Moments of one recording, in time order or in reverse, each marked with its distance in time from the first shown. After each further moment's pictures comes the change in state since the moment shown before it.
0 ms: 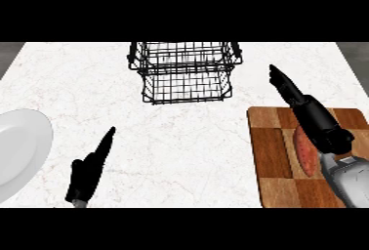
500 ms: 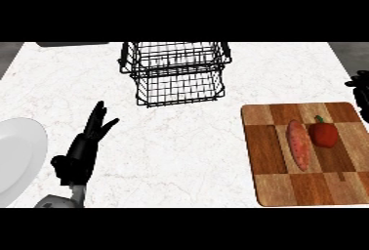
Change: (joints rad) left arm -0.065 -0.026 0.062 -0.163 -0.038 0.125 -0.038; right arm 0.089 -0.015 -0.468 0.147 -0.438 0.066 -0.121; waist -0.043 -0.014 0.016
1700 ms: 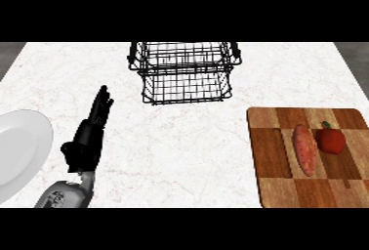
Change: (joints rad) left arm -0.097 -0.037 -0.010 -0.040 -0.083 0.091 0.089; right arm 0.258 -0.613 -0.334 -0.028 0.280 0.760 -0.066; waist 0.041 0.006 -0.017
